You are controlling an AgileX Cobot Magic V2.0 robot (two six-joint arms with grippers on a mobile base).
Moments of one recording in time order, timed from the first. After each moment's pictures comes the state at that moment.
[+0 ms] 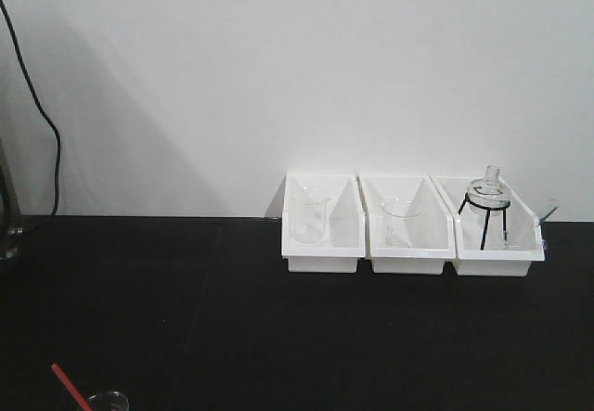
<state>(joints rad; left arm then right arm) -0.10 0.85 -0.59 -0.13 0.18 0.06 0.02 0.68 -0.67 -0.10 0.34 0.11</state>
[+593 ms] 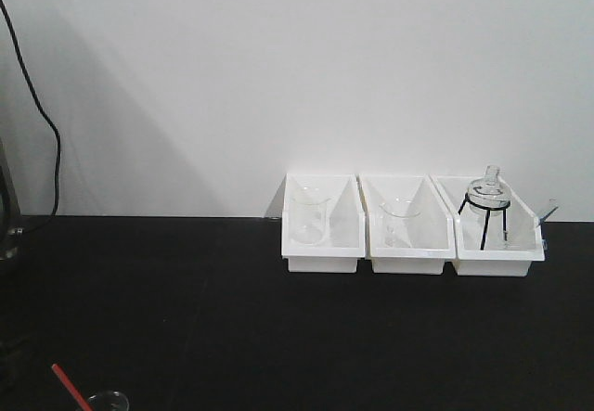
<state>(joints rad) -0.10 1.02 -0.59 -0.28 0.15 -0.14 0.02 0.68 -0.67 -0.07 0.35 0.11</state>
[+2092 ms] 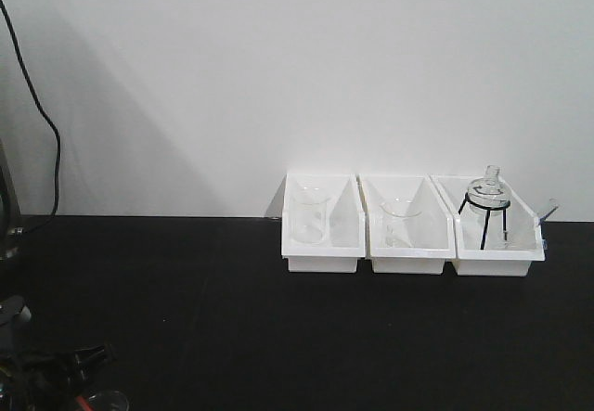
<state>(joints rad) -0.15 1.59 -0.76 -0.47 0.02 -0.17 0.02 0.68 -0.67 -0.10 0.38 0.09</state>
